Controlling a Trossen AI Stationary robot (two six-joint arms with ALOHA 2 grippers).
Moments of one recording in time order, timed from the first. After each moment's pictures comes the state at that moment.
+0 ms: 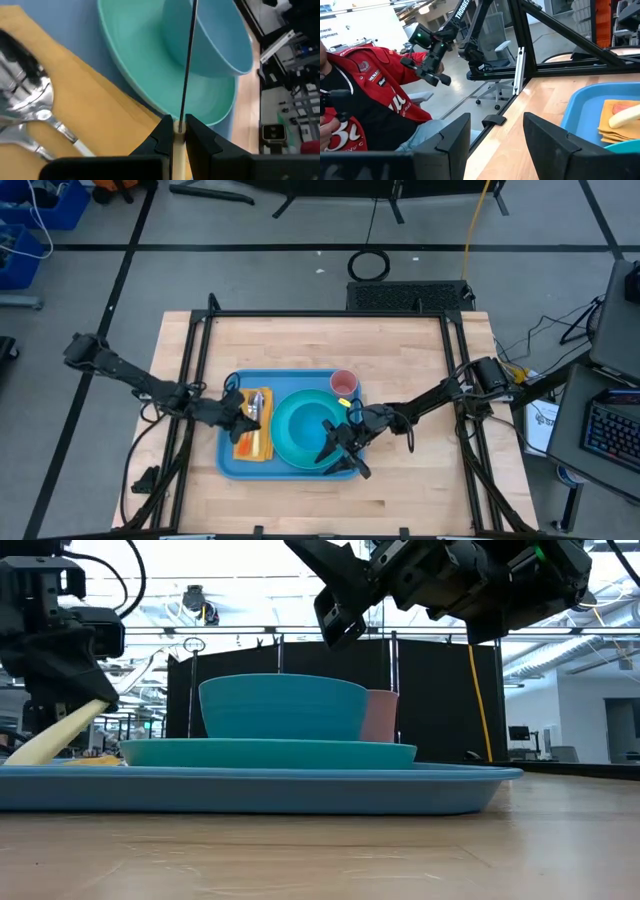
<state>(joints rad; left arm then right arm) -0.40 0.78 0.19 0.02 -0.20 -1.08 0.25 1.88 0.83 1.03 -0.42 0.32</state>
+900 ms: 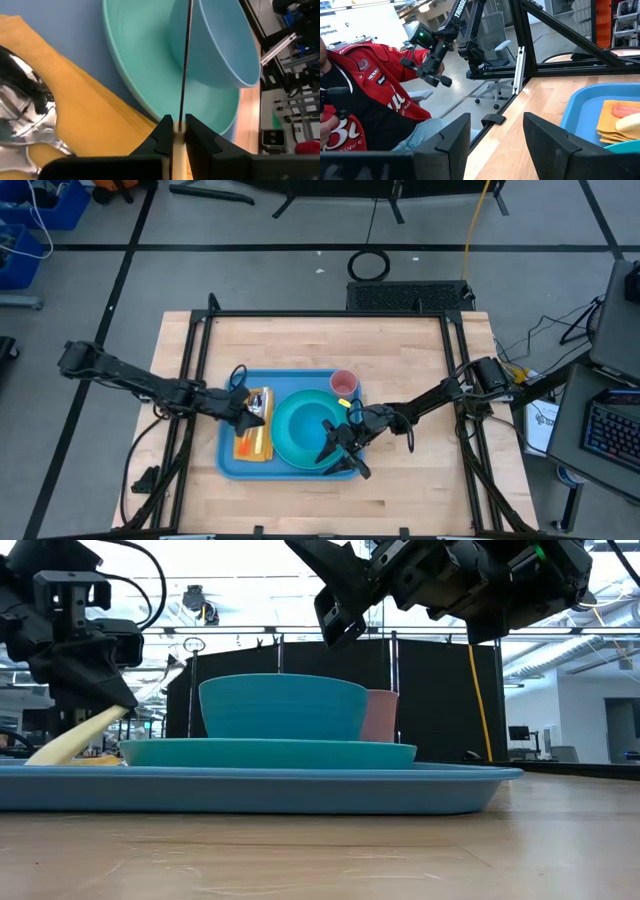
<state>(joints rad) -0.23 0.85 0.19 0.08 -0.02 -1.01 0.25 1.88 0.83 1.02 -0.42 0.30</state>
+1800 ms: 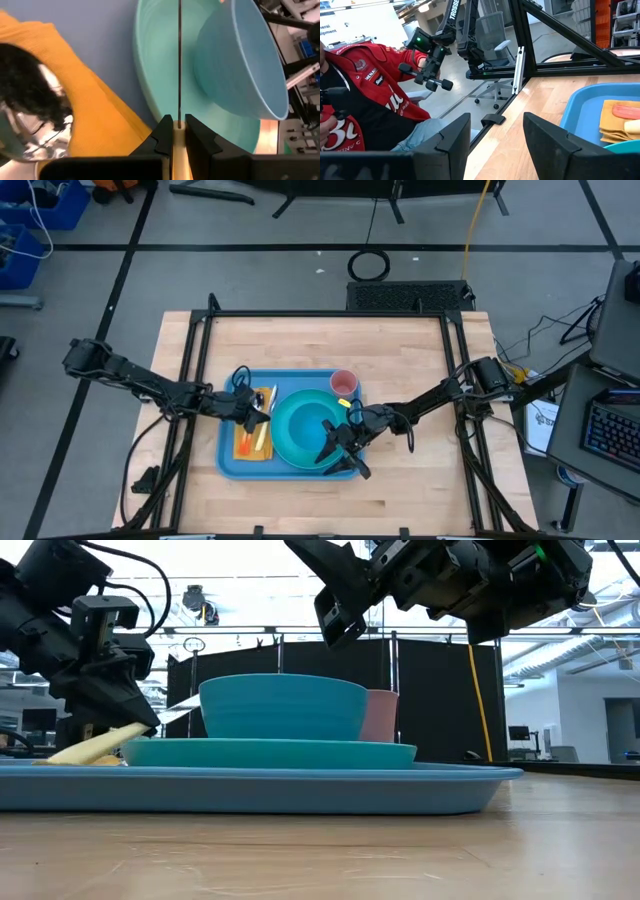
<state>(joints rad) -0.24 1.01 0.19 0.20 -0.14 -1.10 0.25 1.88 0.83 1.02 -0.42 0.30</state>
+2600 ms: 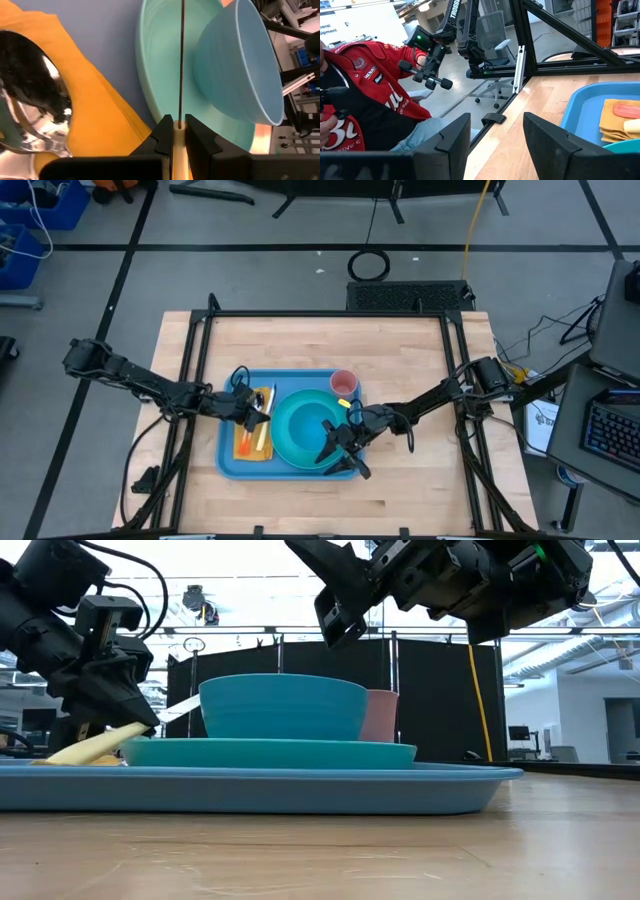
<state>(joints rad) -0.24 1.00 0.19 0.21 -0.15 -1.17 0.25 1.88 0.83 1.02 -0.42 0.30</state>
